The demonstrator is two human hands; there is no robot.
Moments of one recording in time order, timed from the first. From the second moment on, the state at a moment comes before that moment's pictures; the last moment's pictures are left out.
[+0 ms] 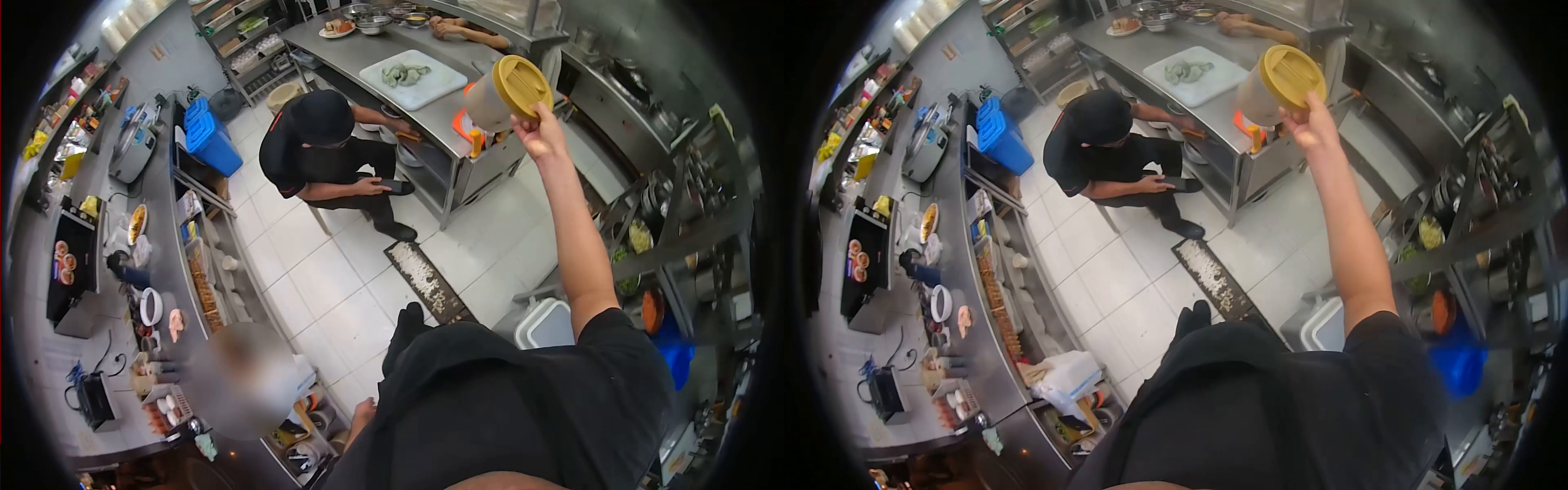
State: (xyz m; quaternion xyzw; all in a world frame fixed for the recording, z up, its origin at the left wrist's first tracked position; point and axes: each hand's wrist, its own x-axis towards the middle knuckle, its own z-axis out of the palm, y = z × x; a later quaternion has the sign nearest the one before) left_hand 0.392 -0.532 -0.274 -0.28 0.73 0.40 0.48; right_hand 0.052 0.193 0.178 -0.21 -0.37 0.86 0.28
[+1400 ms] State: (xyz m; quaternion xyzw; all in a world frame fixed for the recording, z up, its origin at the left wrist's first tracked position) left_hand 0.039 -0.300 -0.218 -0.33 0.77 0.45 0.32; right_hand -0.332 0.404 0.102 -0.23 -0.52 0.81 0.13
